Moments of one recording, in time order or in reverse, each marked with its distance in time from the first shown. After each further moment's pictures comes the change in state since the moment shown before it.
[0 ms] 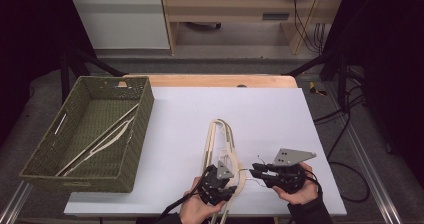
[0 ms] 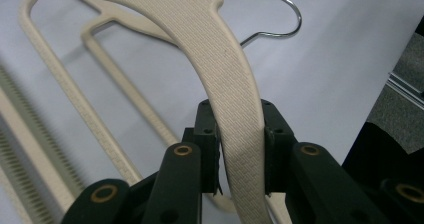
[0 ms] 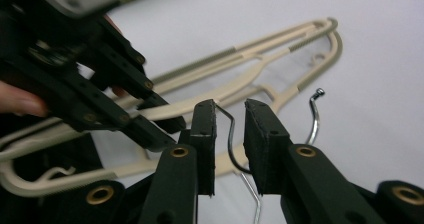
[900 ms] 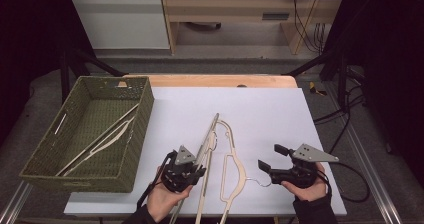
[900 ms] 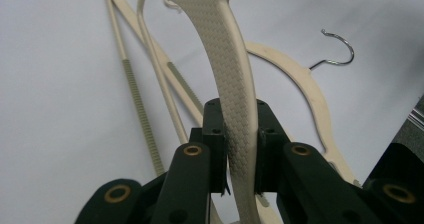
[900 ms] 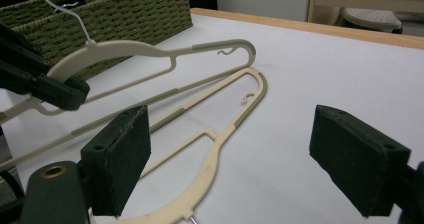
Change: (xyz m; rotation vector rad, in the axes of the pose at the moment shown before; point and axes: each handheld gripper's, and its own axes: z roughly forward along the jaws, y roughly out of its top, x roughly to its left) left arm 0.056 -0.010 -0.076 -0.102 0.106 -0.084; right arm -0.026 -0.021 -0.010 -0.246 -0.174 0.161
